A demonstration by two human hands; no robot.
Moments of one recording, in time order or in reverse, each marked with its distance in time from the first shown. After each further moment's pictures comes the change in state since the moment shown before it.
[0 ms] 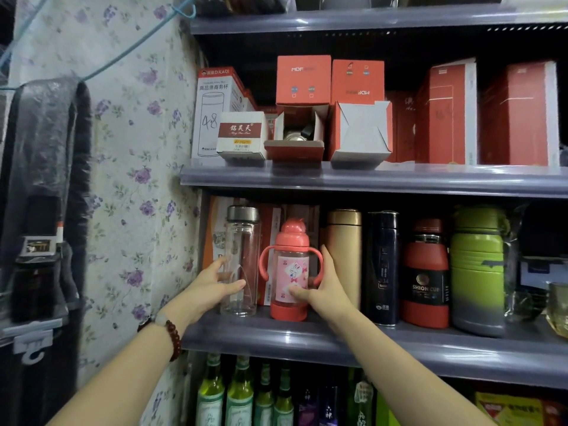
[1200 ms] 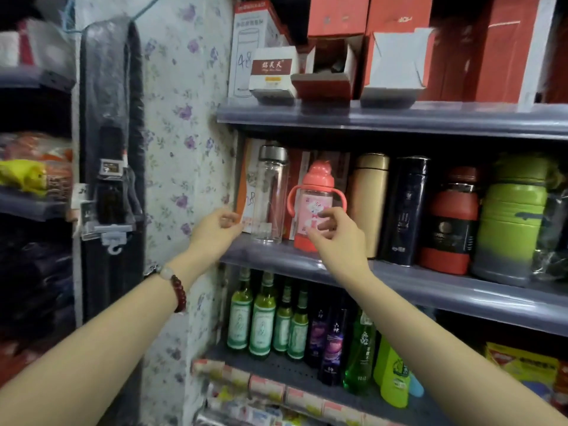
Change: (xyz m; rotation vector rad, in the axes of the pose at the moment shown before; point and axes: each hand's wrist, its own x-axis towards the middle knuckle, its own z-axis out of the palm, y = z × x) left_hand -0.087 0.004 0.002 0.196 0.446 0.030; right_hand -0.091 -0.049 0.010 -0.383 0.126 -0.243
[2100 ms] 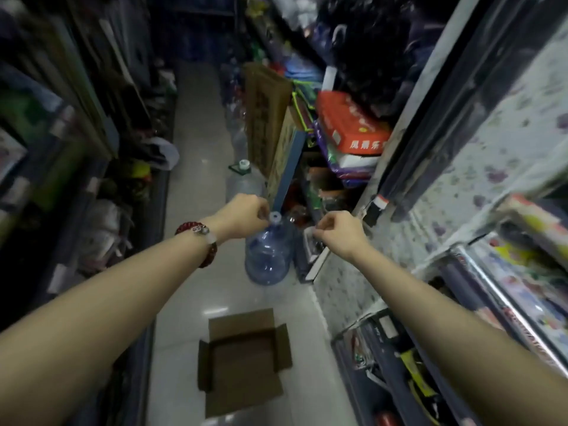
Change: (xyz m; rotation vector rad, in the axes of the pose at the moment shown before) left_hand -0.375 -0.265 -0.241 0.812 -0.104 -0.780; right_hand -0.363 -0.016 0.315 -0.048 -1.326 -0.110
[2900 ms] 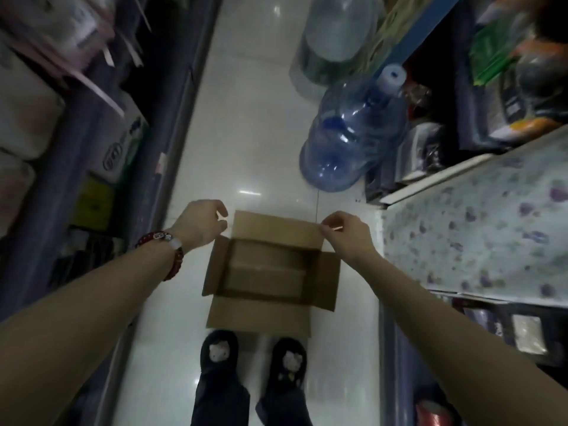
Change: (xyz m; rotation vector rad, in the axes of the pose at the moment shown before) left_hand 0.007 -0.314 0.387 -0.256 -0.120 -0.660; right_hand 0.112 0.205 0.412 0.014 -0.447 0.034
